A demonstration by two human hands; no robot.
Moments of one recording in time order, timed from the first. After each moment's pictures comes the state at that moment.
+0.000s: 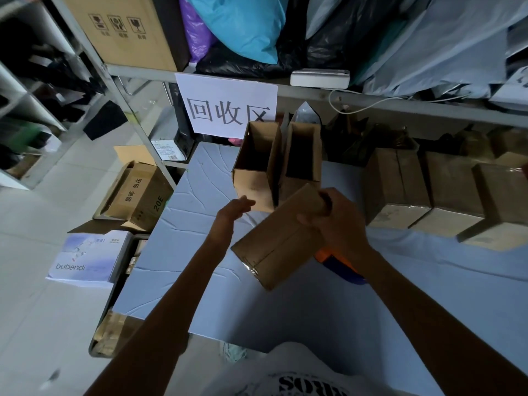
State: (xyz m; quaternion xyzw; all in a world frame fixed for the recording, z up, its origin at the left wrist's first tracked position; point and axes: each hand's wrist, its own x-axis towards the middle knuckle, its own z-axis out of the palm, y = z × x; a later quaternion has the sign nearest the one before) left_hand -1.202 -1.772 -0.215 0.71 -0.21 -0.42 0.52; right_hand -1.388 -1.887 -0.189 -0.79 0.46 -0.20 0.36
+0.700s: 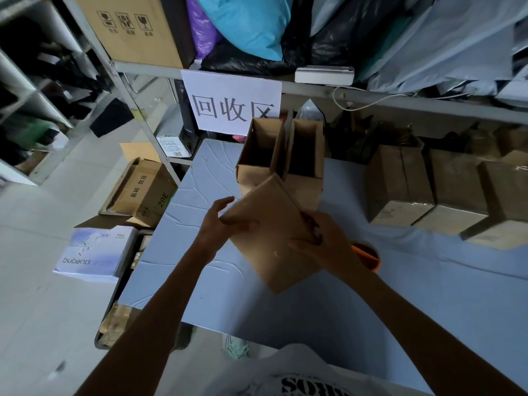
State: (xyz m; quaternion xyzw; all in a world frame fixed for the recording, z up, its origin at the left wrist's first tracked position) left_hand -1.183 -1.744 -0.236 0.71 -0.22 -0.41 0.53; right_hand -1.404 -1.859 -0.229 -0.78 0.36 -0.15 0.49
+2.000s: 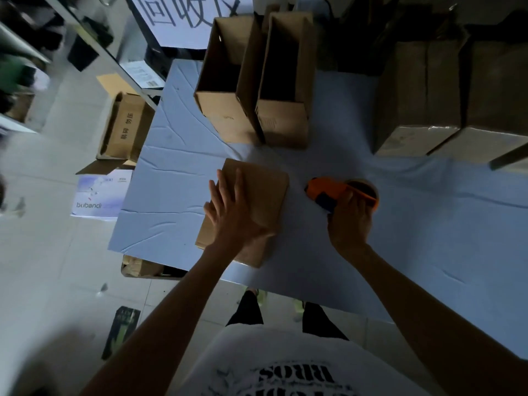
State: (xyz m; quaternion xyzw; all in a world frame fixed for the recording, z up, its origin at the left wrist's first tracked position) left_hand -1.295 -1.758 -0.304 0.89 -0.38 -0.23 0.06; right_hand -1.478 -1.882 -0.363 -0.80 0.58 0.06 0.15
